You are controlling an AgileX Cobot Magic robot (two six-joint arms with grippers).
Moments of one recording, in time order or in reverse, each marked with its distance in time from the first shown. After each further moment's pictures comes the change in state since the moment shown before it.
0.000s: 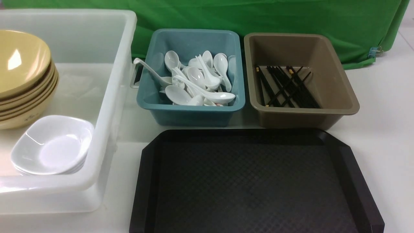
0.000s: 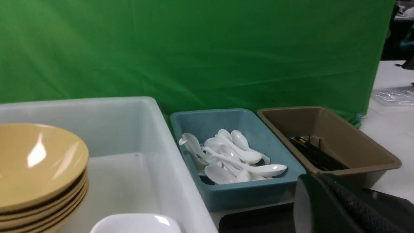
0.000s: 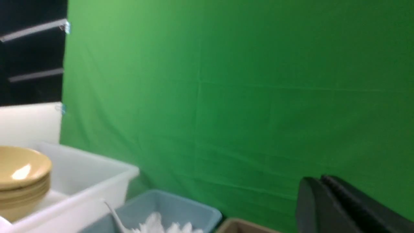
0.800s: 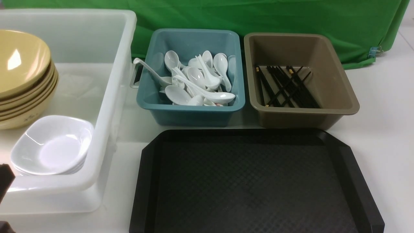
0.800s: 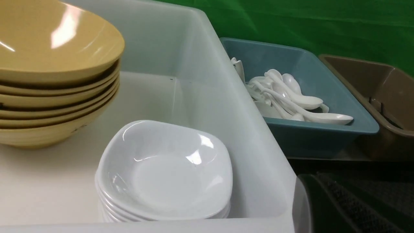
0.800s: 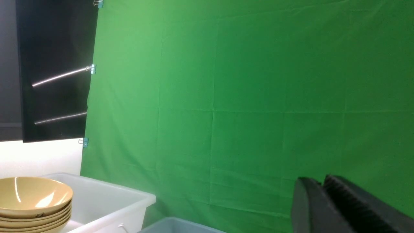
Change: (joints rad) right arm 0.000 -0.122 0.079 -0.025 -0.066 0.048; left arm 0.000 0.002 0.348 -0.014 -0.257 0.009
